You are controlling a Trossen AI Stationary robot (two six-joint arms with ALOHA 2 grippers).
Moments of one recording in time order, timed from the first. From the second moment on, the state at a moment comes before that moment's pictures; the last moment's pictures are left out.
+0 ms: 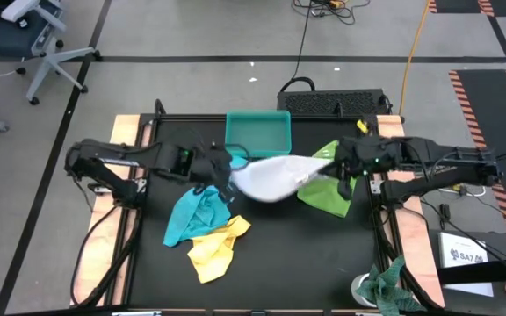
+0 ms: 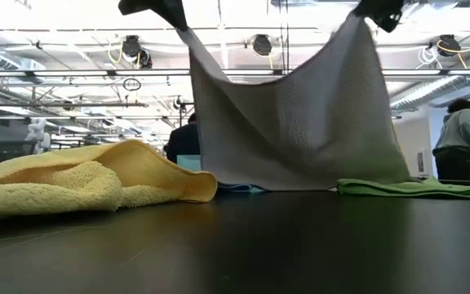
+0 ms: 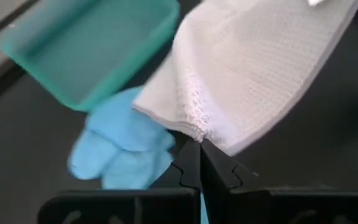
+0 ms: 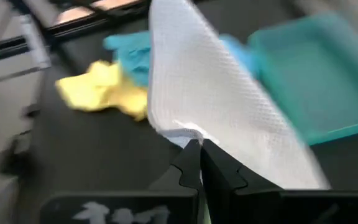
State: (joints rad) left arm -0.15 1.55 1.59 -1.10 -0.39 -0.74; right arm 0.04 0.89 1.03 -0.80 0.05 0.32
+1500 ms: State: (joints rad) left arm -0.54 1.99 1.59 -0.77 0.07 -1.11; right arm 0.90 1.45 1.03 -0.67 0.00 1.23
